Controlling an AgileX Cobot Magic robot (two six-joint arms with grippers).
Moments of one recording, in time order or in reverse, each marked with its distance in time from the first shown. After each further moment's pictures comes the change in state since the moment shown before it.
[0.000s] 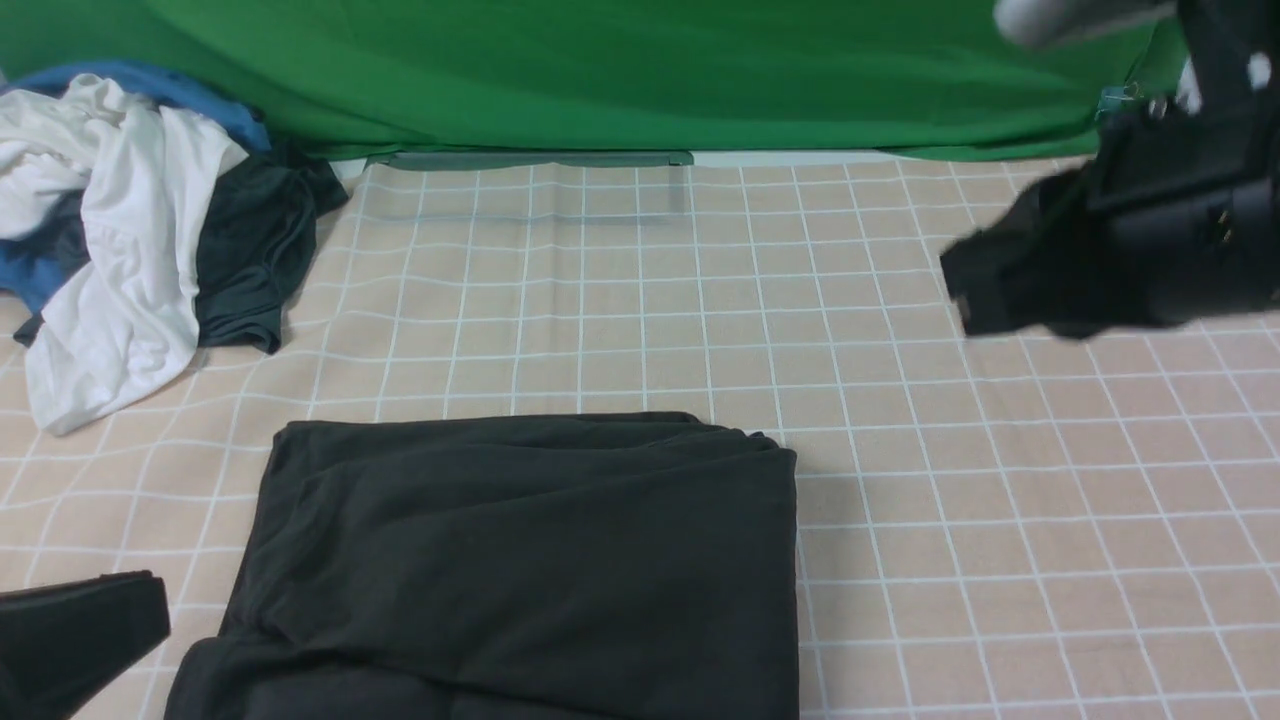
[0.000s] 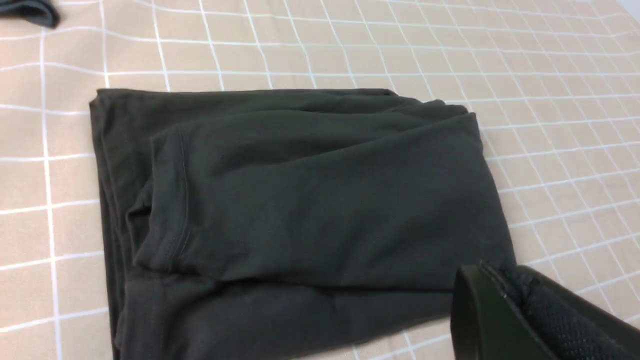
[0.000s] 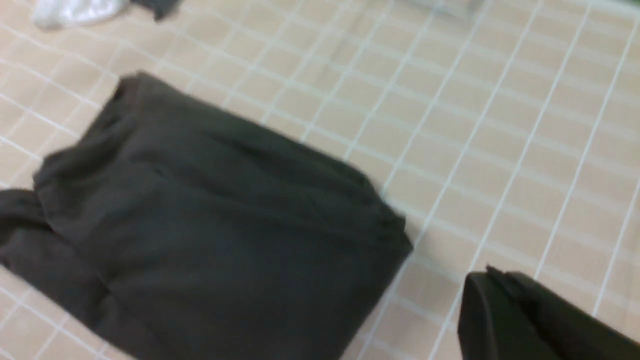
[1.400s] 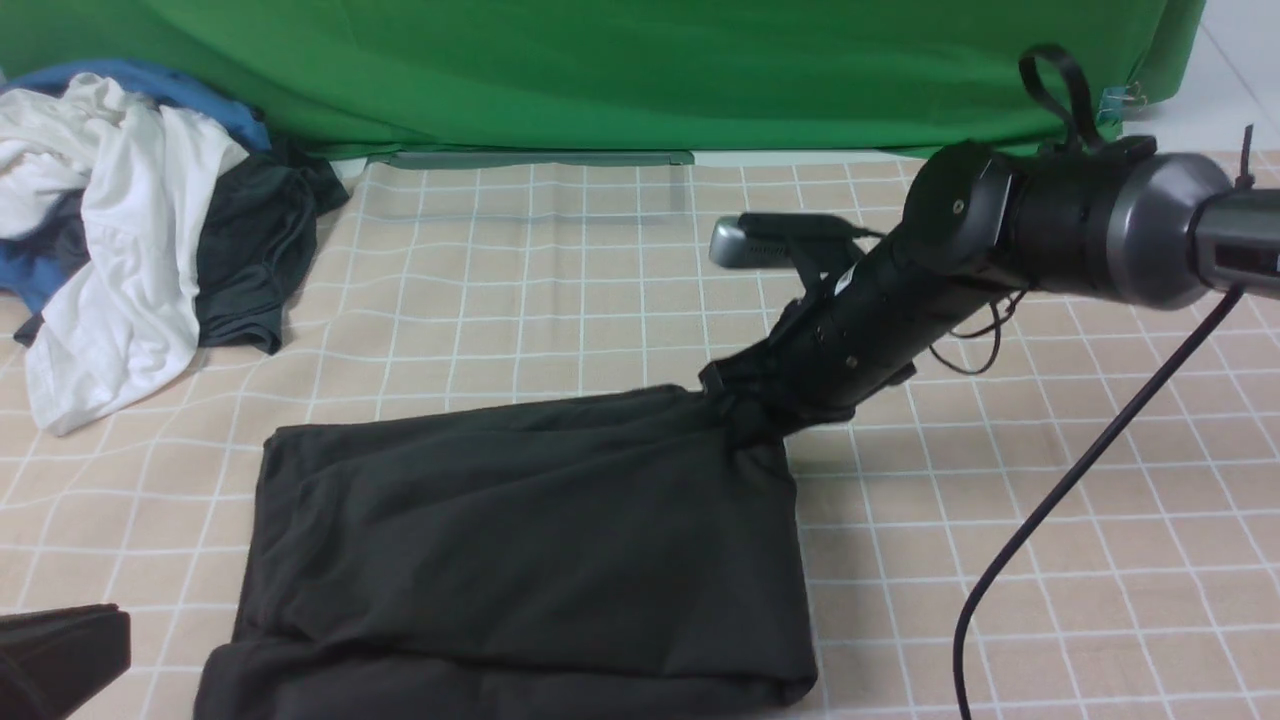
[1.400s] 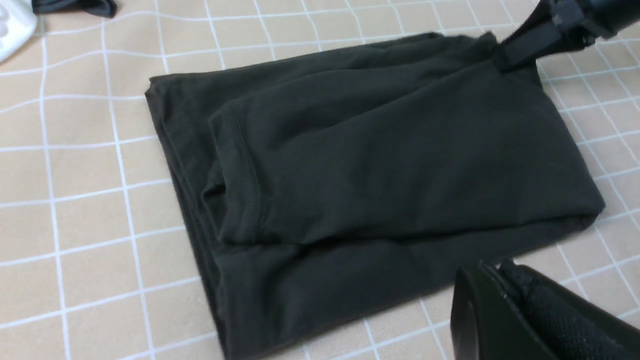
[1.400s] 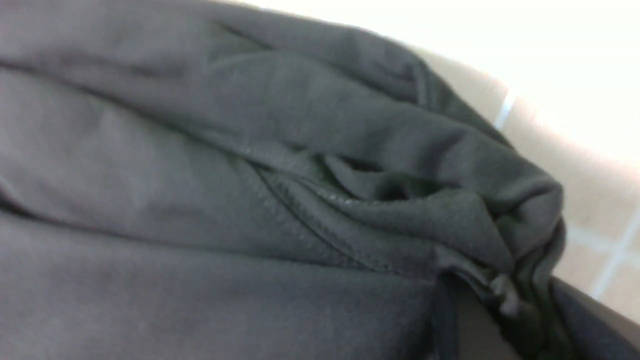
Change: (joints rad) right arm -0.161 0.784 -0.273 0.496 -0.088 -0.362; left arm 0.000 0.000 0.000 0.090 0.075 0.058
